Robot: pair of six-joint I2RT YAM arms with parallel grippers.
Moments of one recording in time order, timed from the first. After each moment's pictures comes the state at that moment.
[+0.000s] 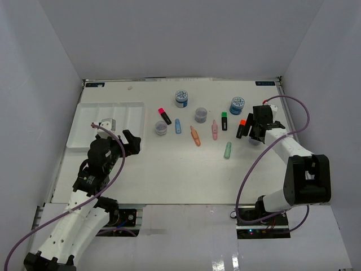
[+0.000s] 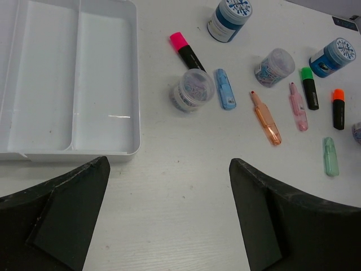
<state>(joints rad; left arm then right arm) -0.32 0.57 0.56 -0.28 -0.10 -0.38 0.12 1.41 0.88 -0.38 0.35 0.34</state>
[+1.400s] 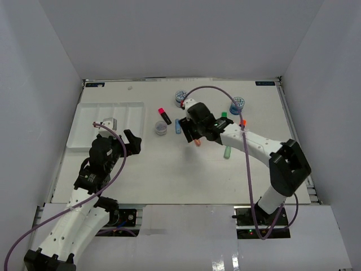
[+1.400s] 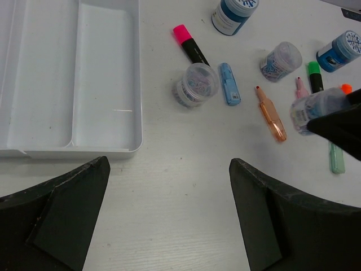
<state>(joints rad) -0.32 0.61 0.56 -0.28 -0.10 -0.37 0.75 1.59 1.19 -0.37 0.16 0.07</state>
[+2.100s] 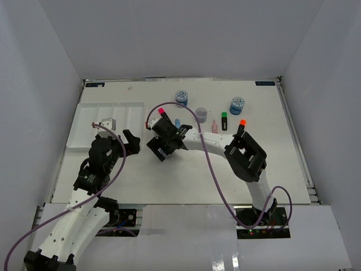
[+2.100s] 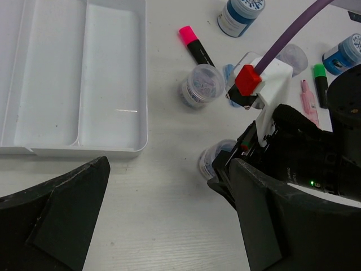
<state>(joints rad) -0.32 0.59 0.56 -0.28 -0.13 -0.37 1.01 2.05 1.54 -0.46 0.09 0.07</state>
